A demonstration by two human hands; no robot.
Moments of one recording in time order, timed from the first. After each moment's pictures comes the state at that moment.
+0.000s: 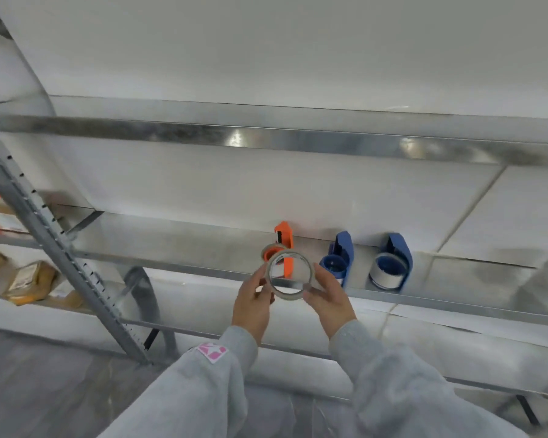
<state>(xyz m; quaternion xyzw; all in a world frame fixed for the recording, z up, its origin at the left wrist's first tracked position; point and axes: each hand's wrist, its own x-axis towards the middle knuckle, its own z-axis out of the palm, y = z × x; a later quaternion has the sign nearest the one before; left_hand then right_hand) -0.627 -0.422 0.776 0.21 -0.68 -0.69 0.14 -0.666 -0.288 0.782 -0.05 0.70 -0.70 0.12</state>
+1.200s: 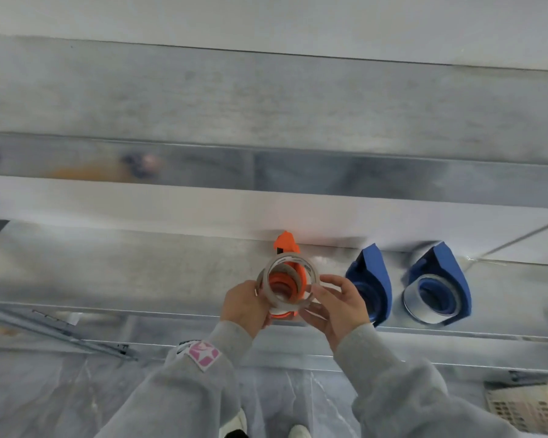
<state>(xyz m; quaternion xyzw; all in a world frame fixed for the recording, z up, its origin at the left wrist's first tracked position) -0.822 -0.521 0.711 0.28 -0.79 -0.53 -0.08 -0.829 -0.360 0.750 0.23 0.54 -0.79 0.19</state>
